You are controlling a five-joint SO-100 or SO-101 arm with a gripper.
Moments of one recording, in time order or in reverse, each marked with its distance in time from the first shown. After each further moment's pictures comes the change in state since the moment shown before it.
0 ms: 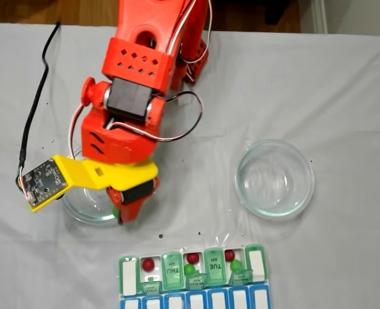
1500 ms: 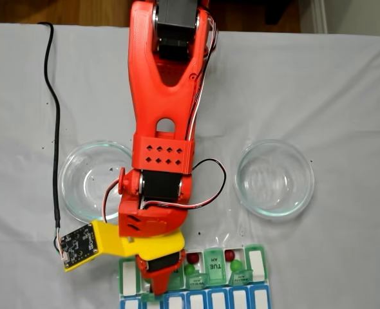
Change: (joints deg) arm -8.8 -31.7 -18.6 -13.4 17.1
